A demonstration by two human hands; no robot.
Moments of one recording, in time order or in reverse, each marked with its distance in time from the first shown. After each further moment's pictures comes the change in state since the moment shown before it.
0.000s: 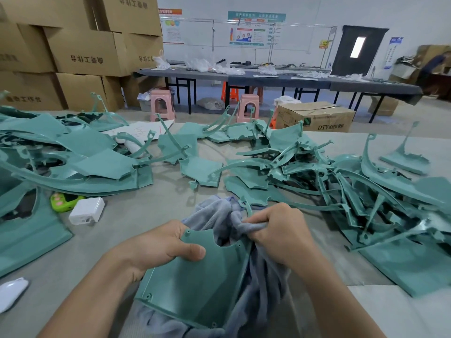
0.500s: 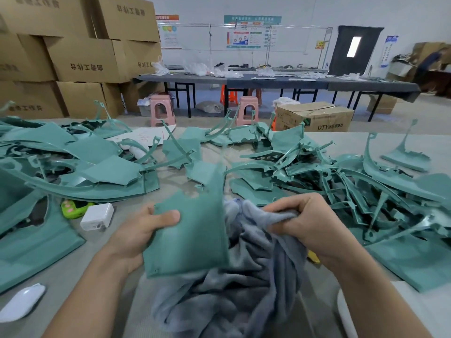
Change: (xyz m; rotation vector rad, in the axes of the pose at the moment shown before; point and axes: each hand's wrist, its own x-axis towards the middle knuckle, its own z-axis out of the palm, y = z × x) left_hand -0.015 0.001 -0.028 -0.461 0.290 0.262; right_hand -0.017 0.002 -0.038 0.584 -0.041 -0.018
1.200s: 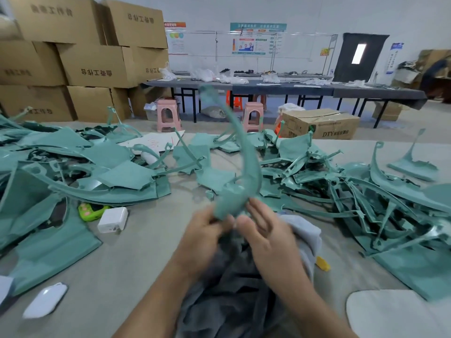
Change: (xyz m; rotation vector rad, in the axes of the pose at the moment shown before) left_hand 0.007 -0.021 0.072 0.196 0.012 0.330; right_hand -0.014 -0.008 0.096 0.158 0.206 -0.074
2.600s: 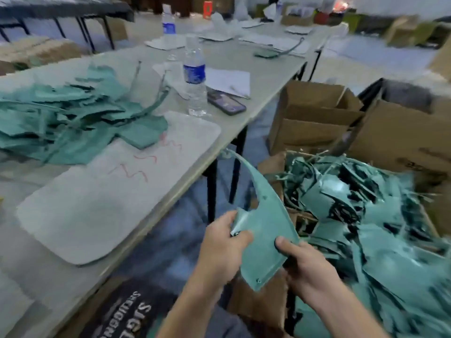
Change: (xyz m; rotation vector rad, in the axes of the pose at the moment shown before) left_hand -0.324 -0.025 0.371 0.108 -0.980 -0.444; right_hand -0.499 0.052 -0.276 0.769 1.138 0.554
